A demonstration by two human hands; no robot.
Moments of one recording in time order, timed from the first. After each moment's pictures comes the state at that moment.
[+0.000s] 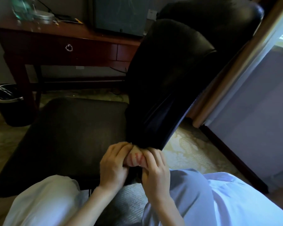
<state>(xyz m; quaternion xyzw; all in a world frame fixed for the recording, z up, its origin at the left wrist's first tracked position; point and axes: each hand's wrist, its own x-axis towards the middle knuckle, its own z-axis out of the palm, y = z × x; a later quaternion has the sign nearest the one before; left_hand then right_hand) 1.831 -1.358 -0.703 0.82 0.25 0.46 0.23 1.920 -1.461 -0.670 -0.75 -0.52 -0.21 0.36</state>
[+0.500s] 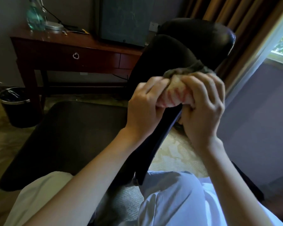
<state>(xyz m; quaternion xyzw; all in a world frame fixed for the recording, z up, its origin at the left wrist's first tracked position) 1.883 -1.359 -0.507 0.77 0.10 0.60 0.17 1.970 -1.466 -0.466 -0.58 -0.53 -0.50 0.37</state>
